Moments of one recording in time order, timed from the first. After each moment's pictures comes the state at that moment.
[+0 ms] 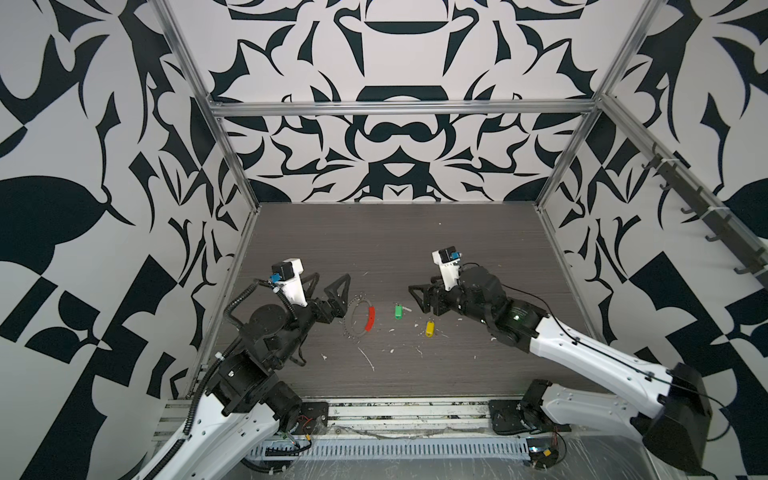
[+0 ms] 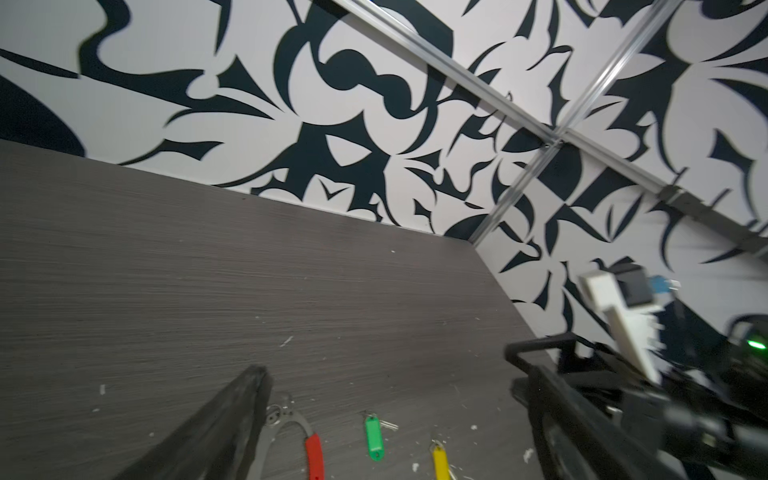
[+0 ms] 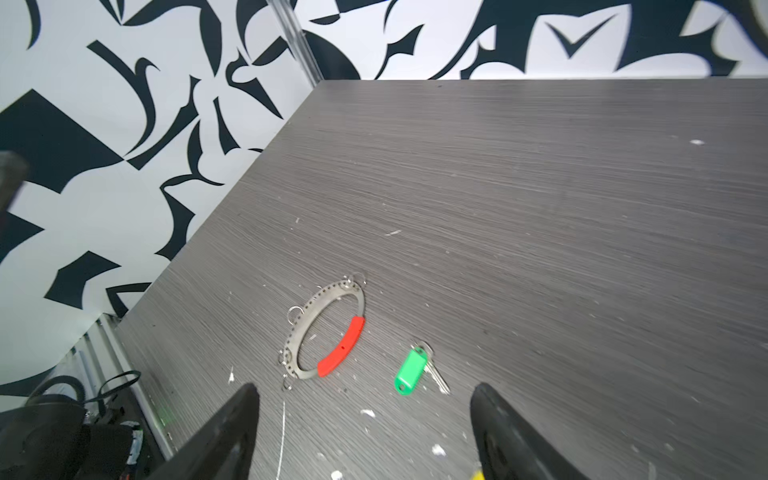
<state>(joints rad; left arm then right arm) -0.70 0.47 0.63 -0.27 -0.26 -0.49 0.81 1.05 0.77 -0.16 0.00 0.42</state>
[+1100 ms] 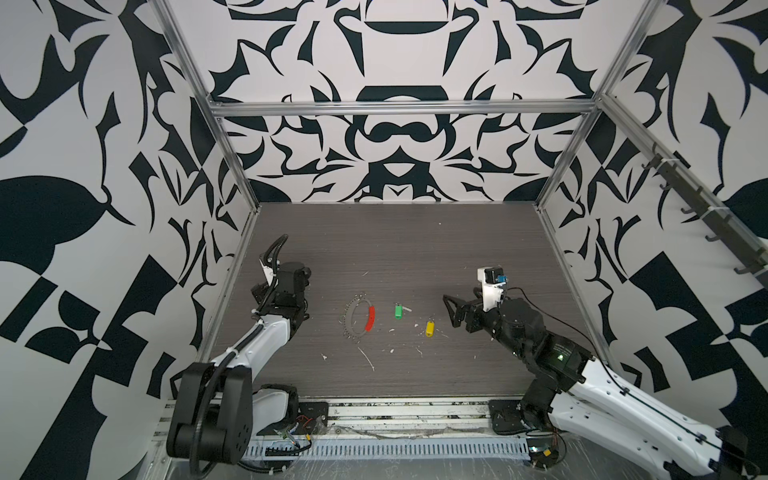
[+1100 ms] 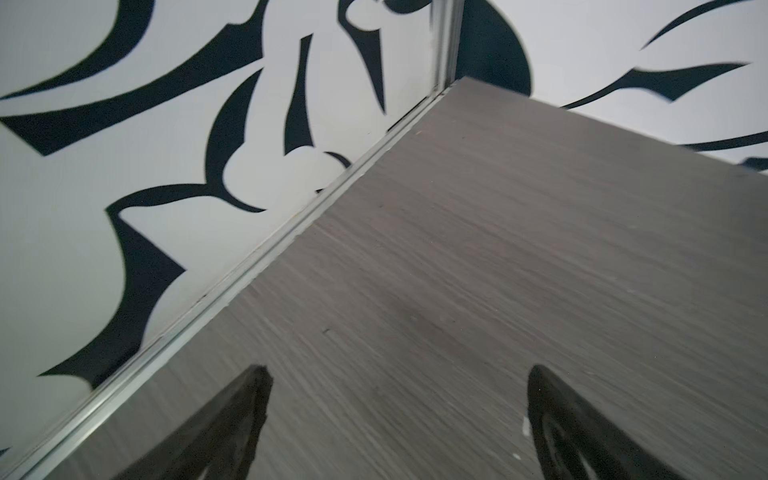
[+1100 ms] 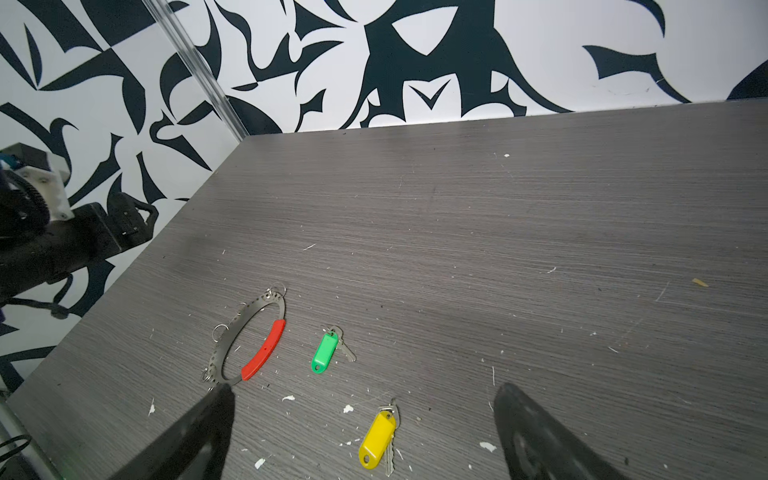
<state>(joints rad) -0.12 1.25 0.52 0.12 -0.67 -0.37 0.81 0.67 0.55 -0.26 0.25 0.45</state>
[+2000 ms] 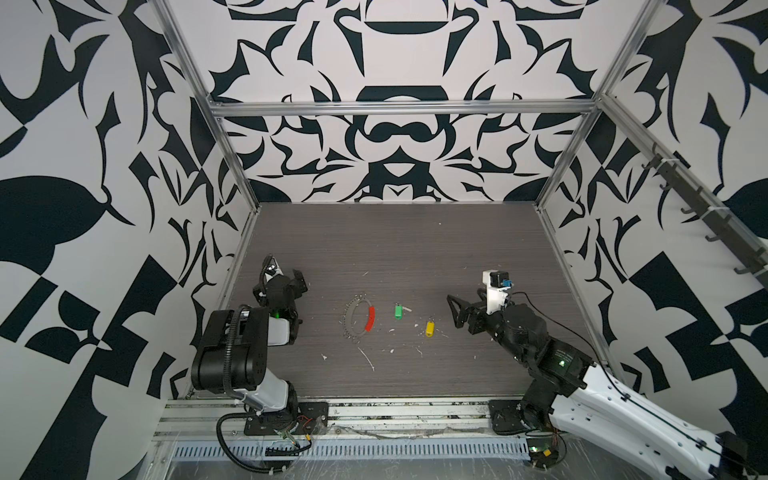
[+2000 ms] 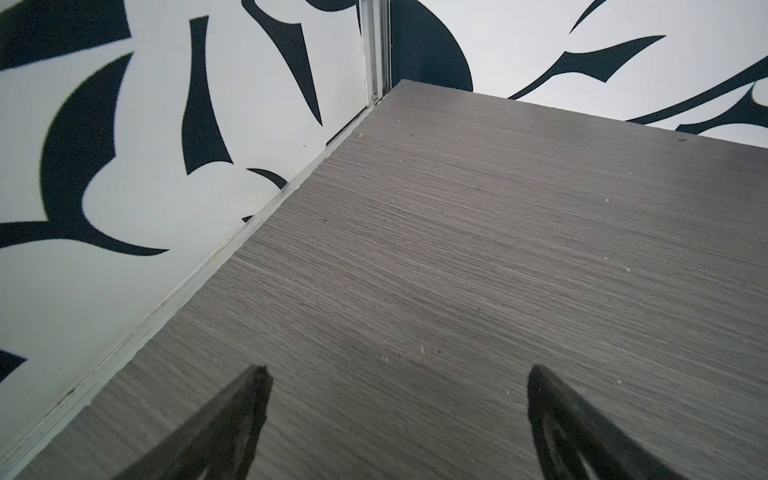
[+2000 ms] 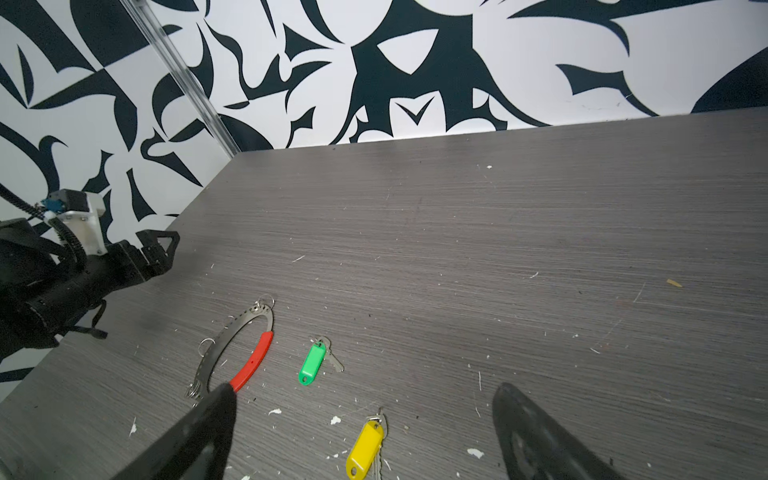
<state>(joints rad) 0.03 1.56 0.34 0.85 -0.32 -0.14 0.81 0.62 0.49 -0.21 0.30 0.44</state>
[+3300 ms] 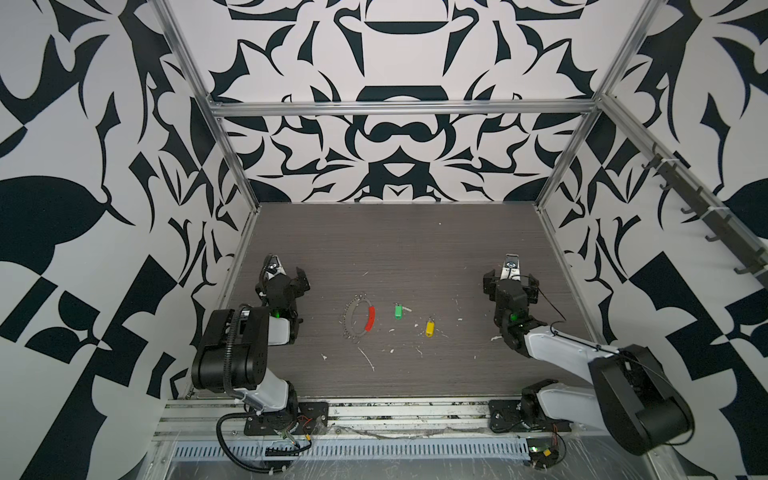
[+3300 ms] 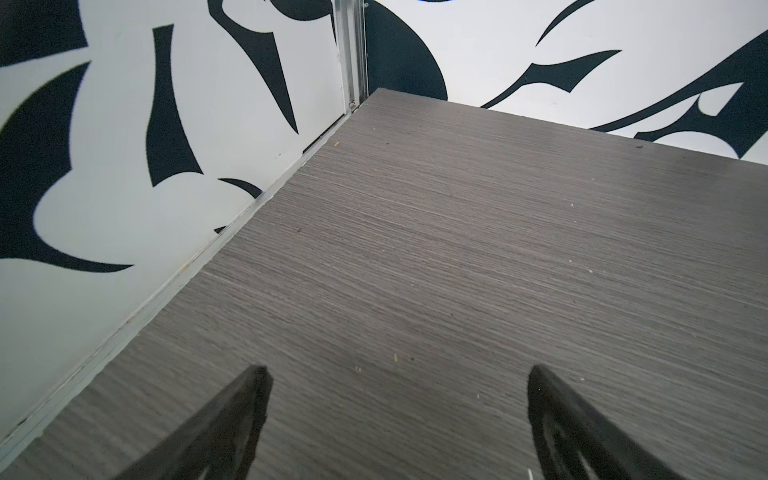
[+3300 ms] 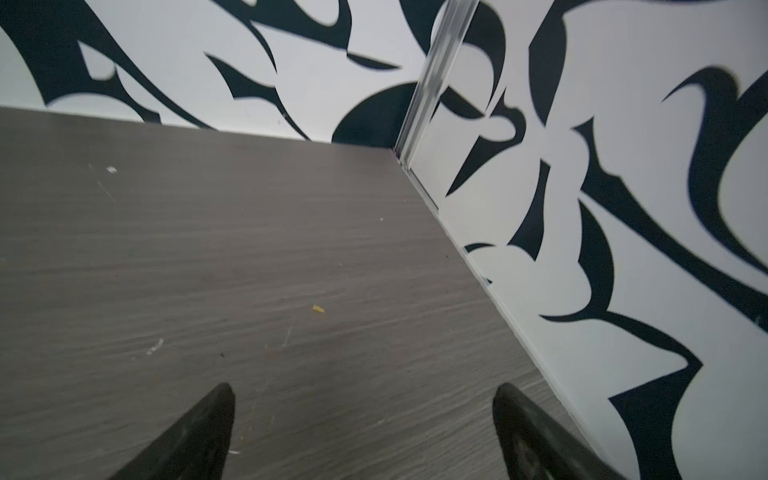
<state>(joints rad) 0.03 1.56 0.34 0.88 -0.28 -0.14 0.28 1.28 0.32 0.57 0.65 -0.01</state>
